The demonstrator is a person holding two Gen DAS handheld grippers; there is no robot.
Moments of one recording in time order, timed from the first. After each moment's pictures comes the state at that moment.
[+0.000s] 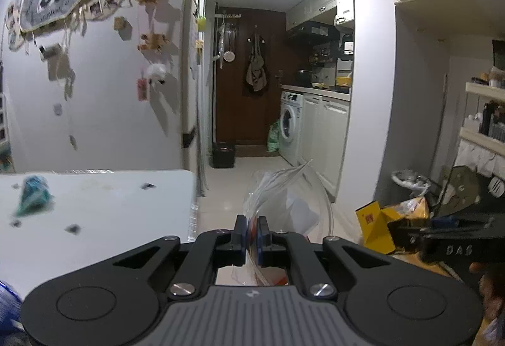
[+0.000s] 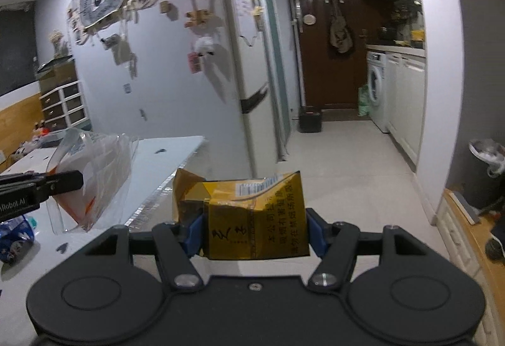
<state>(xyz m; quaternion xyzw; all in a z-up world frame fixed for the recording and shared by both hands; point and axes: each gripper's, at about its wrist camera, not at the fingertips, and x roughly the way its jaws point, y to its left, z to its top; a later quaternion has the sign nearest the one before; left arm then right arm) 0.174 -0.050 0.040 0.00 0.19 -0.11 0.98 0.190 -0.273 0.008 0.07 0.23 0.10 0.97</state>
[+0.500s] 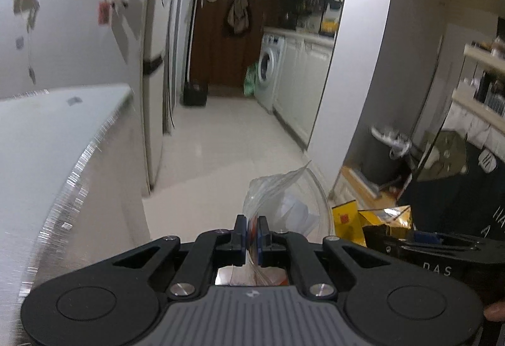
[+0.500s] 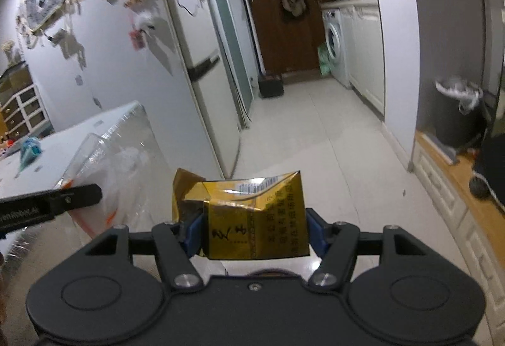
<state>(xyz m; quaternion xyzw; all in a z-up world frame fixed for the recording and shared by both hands) 0.236 -0.122 -0.051 -0.02 0.30 -0.15 0.94 0.217 -0.321 -0.083 0.11 0.30 0.04 0.95</state>
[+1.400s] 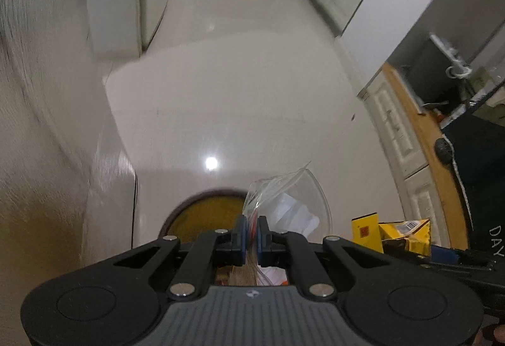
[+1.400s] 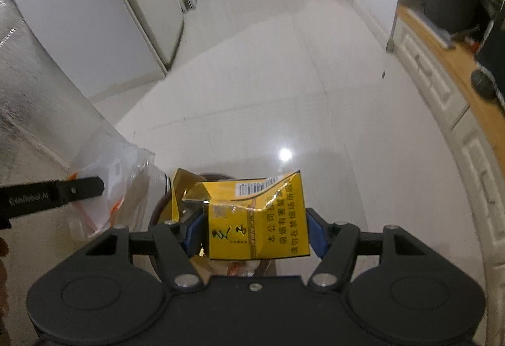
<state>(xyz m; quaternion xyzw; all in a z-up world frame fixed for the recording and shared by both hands) 0.395 -0.152 -0.270 -0.07 0.53 -0.12 0.83 0.340 -0.361 -0.272 0.12 0.52 -0.01 0.84</state>
